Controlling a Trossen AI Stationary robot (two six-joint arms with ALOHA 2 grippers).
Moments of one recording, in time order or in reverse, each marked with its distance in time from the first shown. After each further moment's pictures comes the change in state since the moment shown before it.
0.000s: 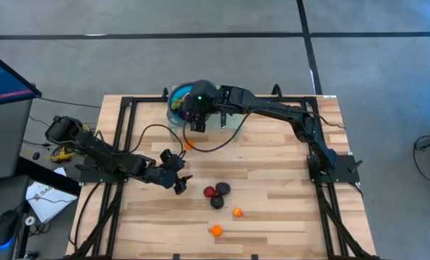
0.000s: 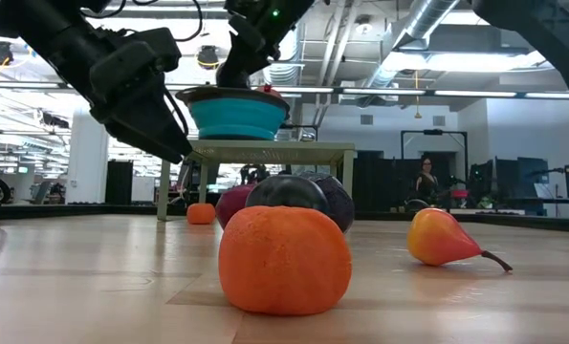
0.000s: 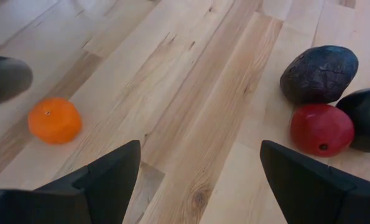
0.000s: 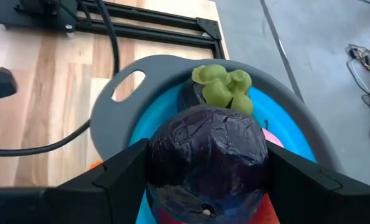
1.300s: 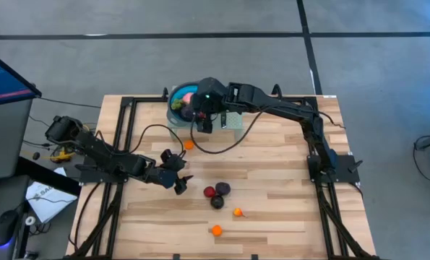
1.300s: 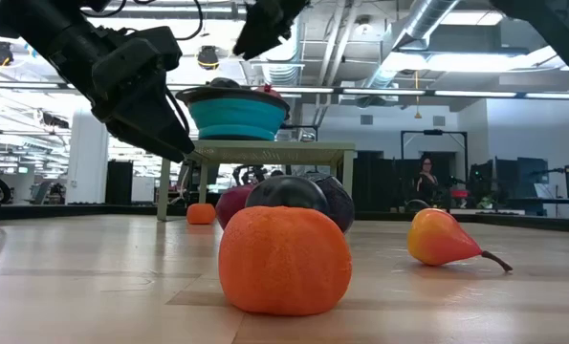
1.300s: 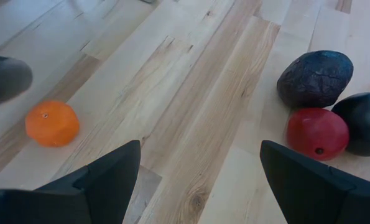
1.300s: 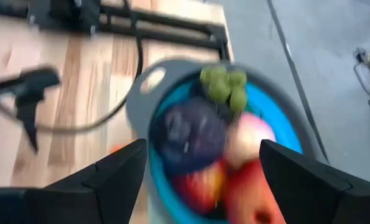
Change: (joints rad) left arm 0.000 0.000 0.000 0.014 -0.001 0.000; right arm 0.024 -0.092 -0.001 -0.101 -0.012 -0.004
